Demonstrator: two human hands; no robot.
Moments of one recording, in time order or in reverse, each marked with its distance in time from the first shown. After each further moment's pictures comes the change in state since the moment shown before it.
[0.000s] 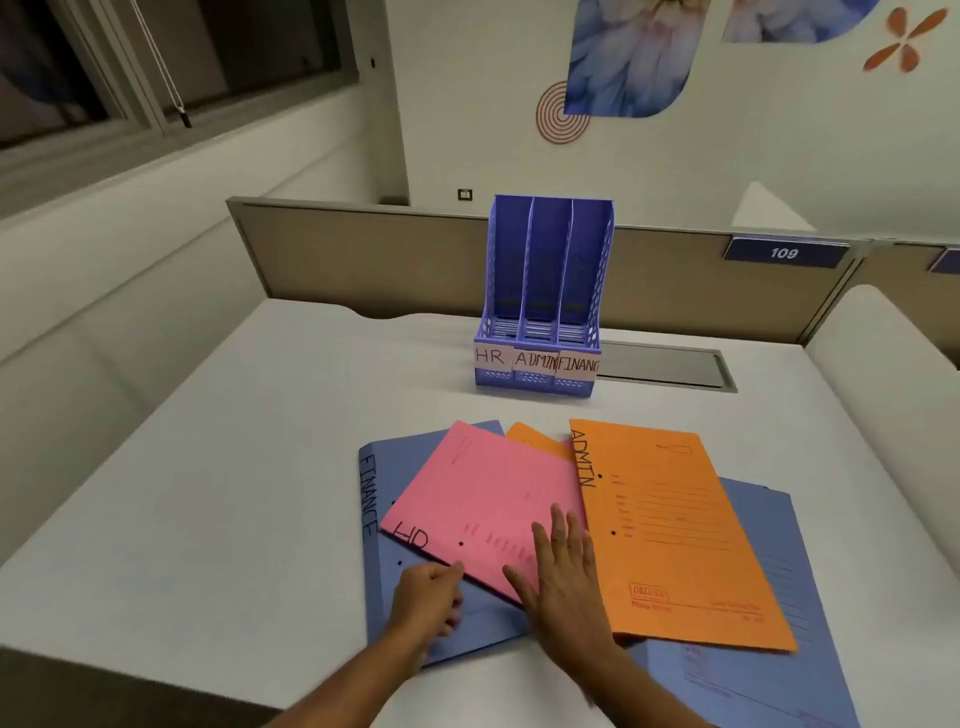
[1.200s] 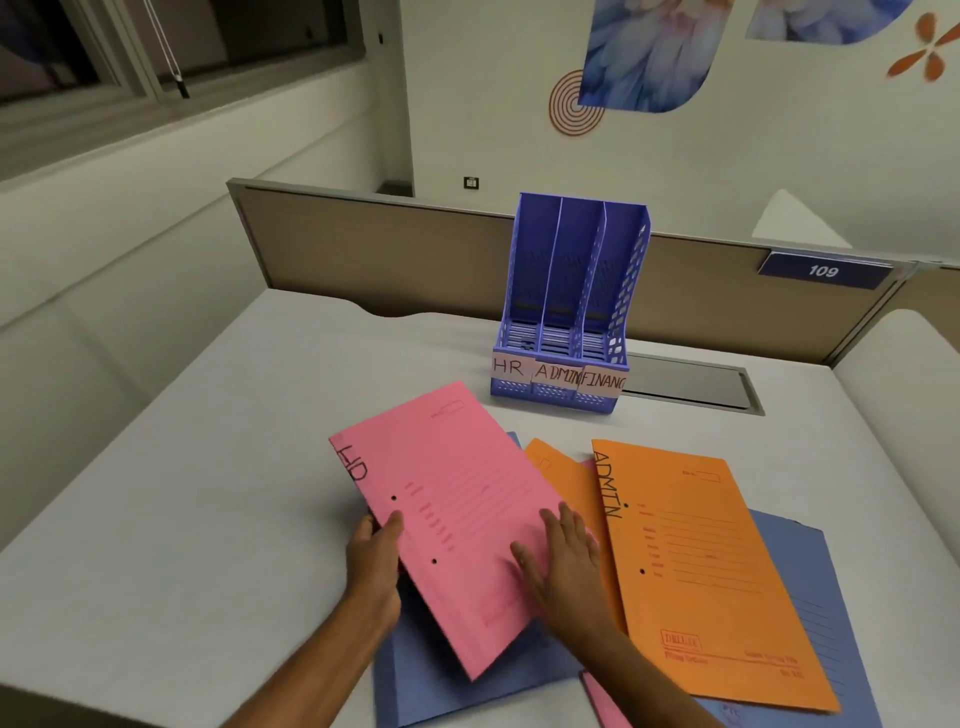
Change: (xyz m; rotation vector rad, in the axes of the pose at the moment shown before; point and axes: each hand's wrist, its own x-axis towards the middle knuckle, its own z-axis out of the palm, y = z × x) left_hand 0.081 0.038 -0.060 -0.632 0.185 0.061; right_hand 0.065 -0.029 -0.018 0.240 -0.027 0.115
